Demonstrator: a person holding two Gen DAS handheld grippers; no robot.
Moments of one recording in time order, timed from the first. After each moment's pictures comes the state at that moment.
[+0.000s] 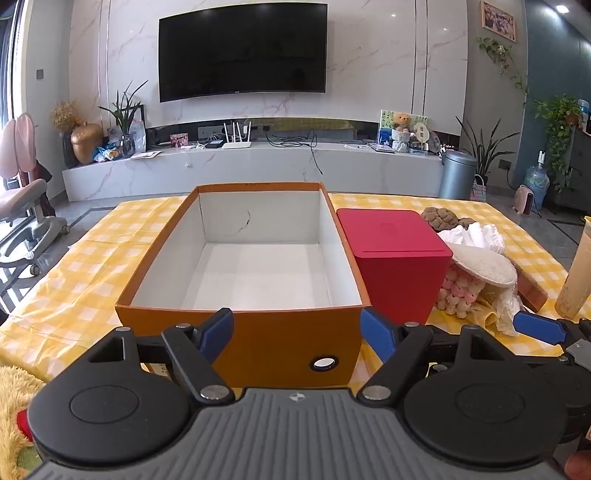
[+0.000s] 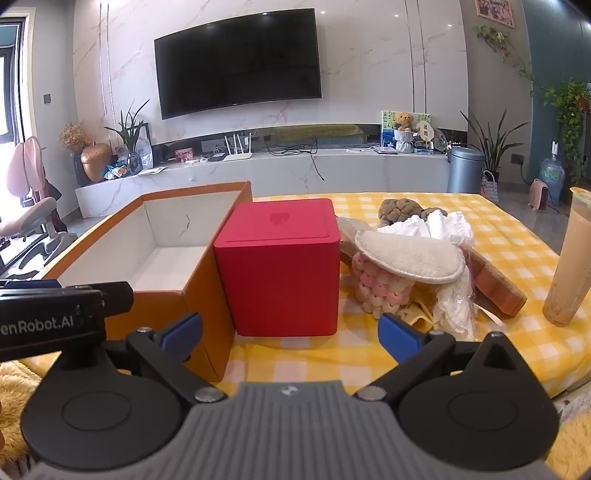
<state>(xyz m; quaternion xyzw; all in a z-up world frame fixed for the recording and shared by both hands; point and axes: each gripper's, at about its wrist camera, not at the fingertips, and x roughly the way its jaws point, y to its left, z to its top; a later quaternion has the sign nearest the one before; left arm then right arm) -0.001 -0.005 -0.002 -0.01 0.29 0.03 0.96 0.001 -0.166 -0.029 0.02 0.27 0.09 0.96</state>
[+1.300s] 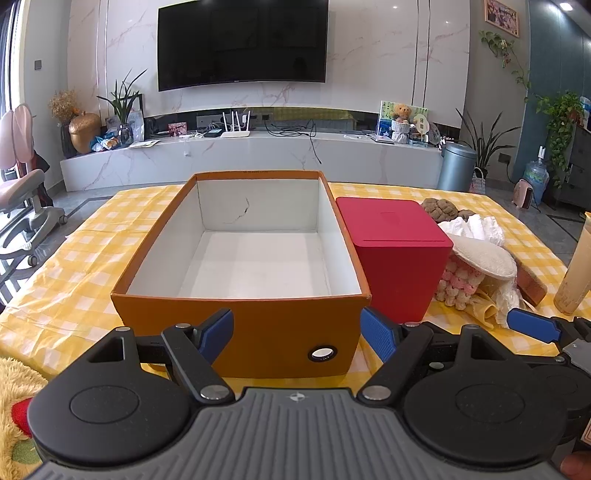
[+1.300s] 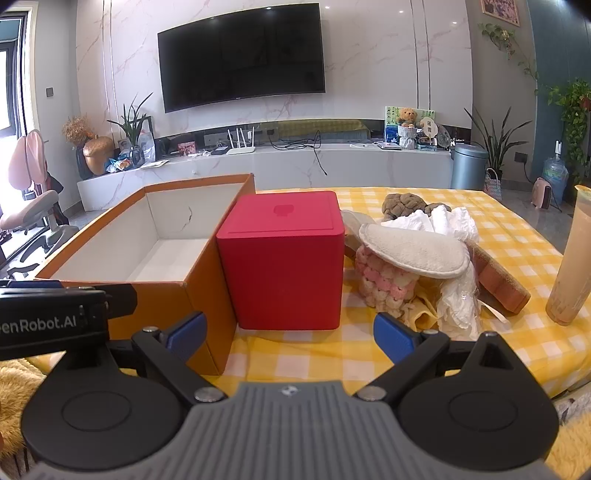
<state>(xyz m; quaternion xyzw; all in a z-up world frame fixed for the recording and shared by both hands) -0.001 -0.002 -0.006 -0.02 0.30 0.03 0.95 0.003 -0.161 -0.034 0.01 0.28 0.09 0.96</state>
